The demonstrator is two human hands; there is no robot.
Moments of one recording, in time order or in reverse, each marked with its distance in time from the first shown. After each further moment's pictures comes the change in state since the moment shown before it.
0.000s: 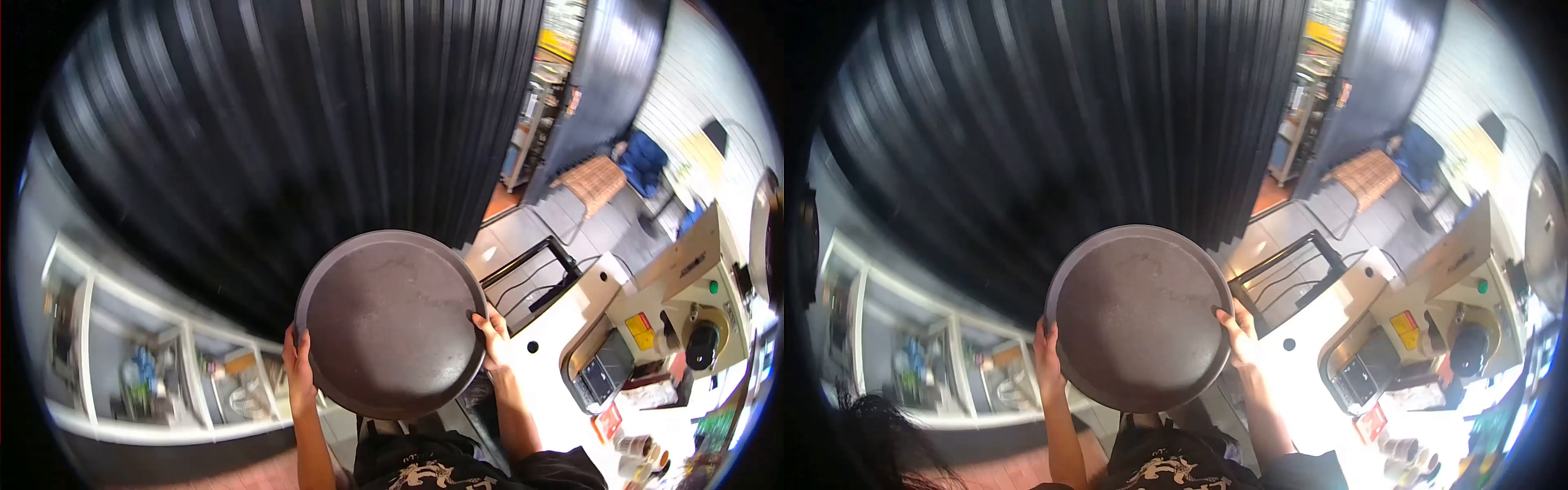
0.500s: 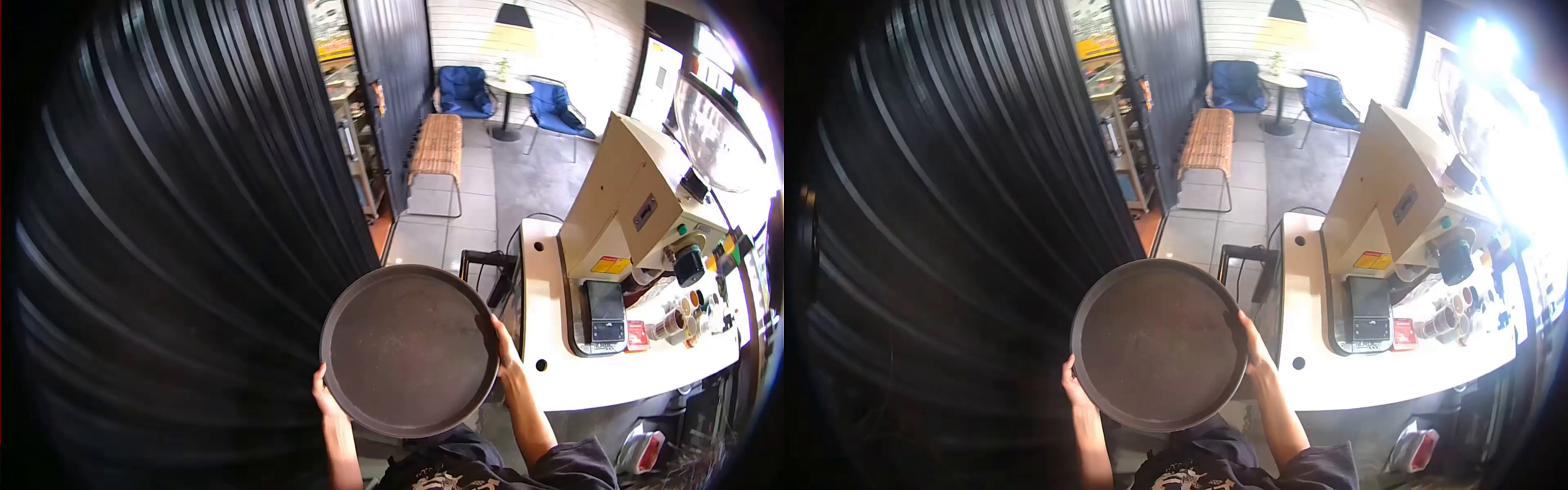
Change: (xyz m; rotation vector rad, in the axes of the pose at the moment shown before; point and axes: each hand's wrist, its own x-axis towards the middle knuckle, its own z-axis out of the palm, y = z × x) left_hand 0.267 -0.060 0.247 -0.368 -0.724 -0.761; right_hand 0.106 -0.020 -0.047 0.677 0.769 -0.160
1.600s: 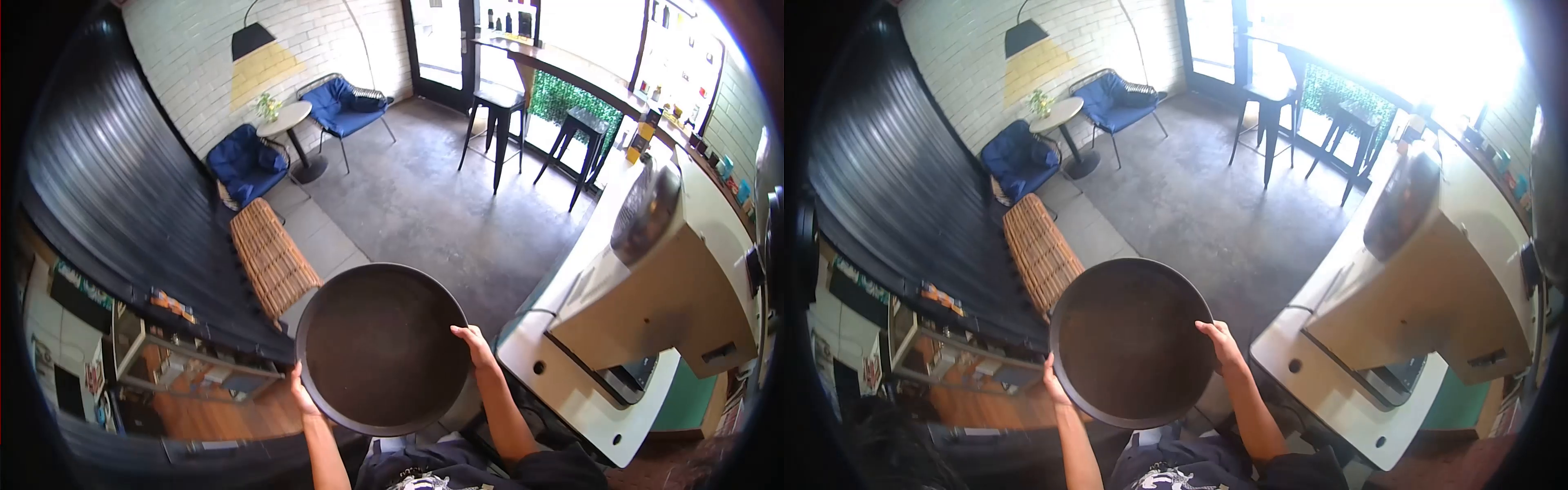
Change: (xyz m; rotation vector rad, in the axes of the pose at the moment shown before) left_hand 0.591 -0.143 0.404 0.265 -0.707 -0.629; right_hand 0.338 -0.252 0.036 0.089 0.444 -0.656
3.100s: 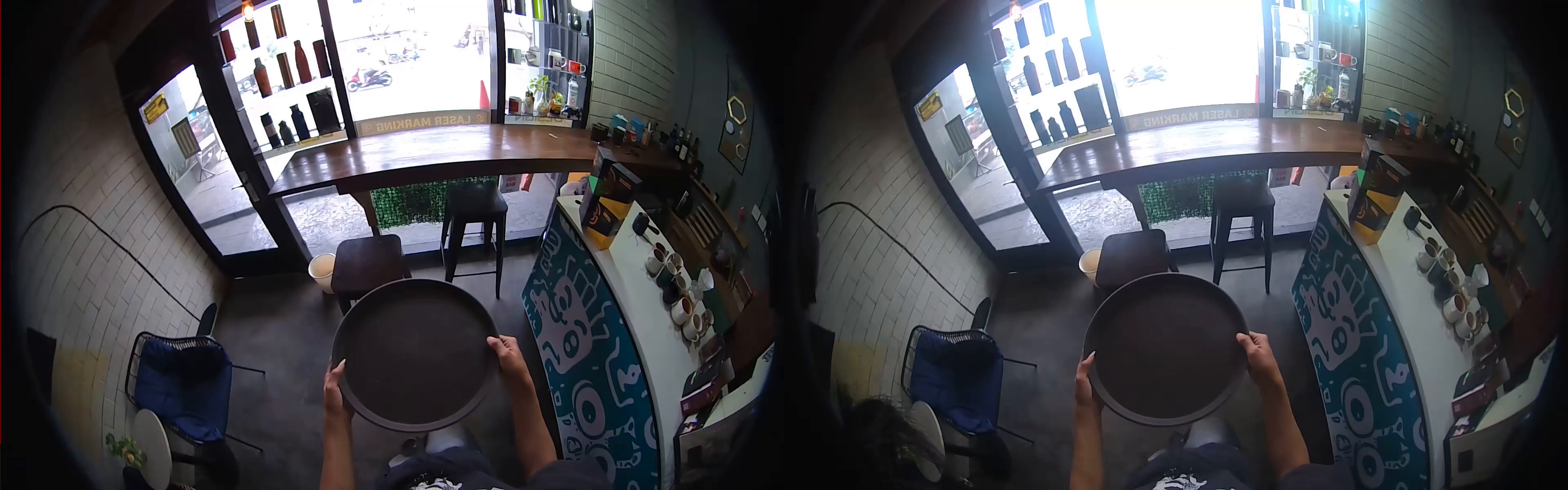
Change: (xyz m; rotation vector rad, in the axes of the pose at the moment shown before) left_hand 0.942 -0.275 0.594 0.367 -0.691 -0.621; right_hand 0.617 -0.487 -0.182 0.035 0.835 -0.741
